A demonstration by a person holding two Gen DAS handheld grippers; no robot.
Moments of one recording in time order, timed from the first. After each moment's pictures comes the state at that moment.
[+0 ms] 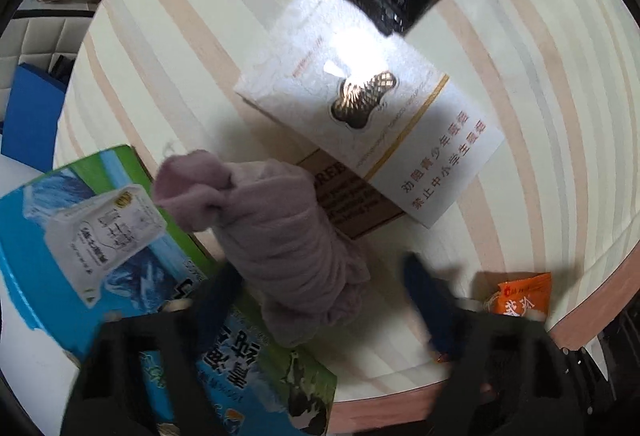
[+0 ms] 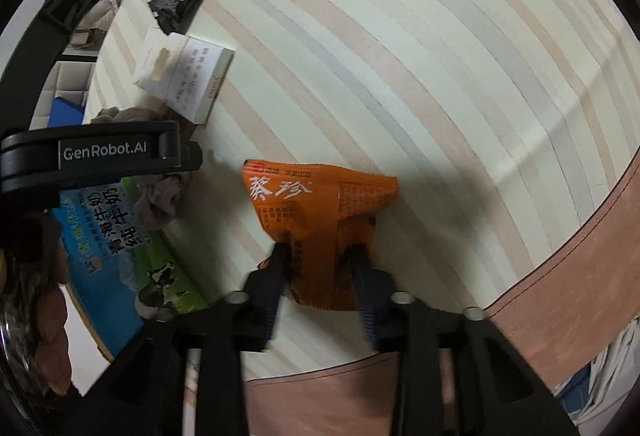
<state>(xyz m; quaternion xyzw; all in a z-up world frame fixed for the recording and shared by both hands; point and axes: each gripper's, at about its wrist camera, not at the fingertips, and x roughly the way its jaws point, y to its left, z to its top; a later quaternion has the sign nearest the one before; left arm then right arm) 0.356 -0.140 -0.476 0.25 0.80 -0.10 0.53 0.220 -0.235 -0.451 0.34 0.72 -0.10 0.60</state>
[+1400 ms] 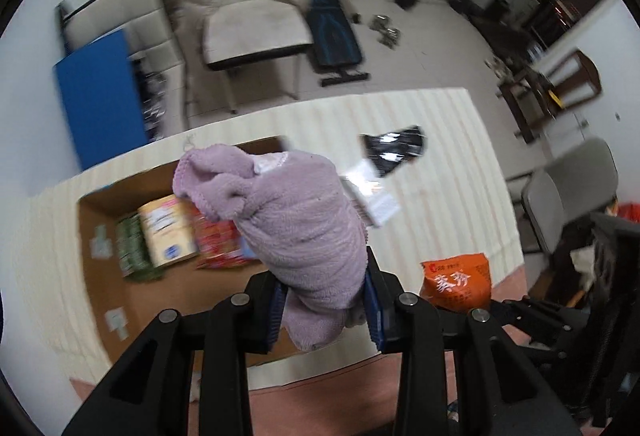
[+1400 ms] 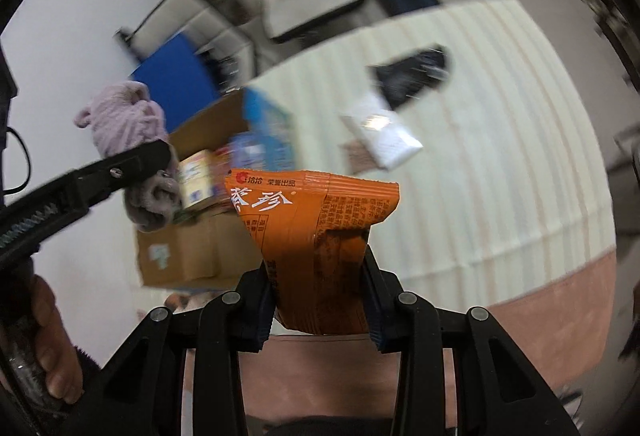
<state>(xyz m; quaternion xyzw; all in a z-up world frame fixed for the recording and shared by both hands) 0.295 0.037 -0.179 -0.01 0.63 -0.13 0.76 0.251 -0.150 -0.232 0.18 0.66 0.08 0.73</state>
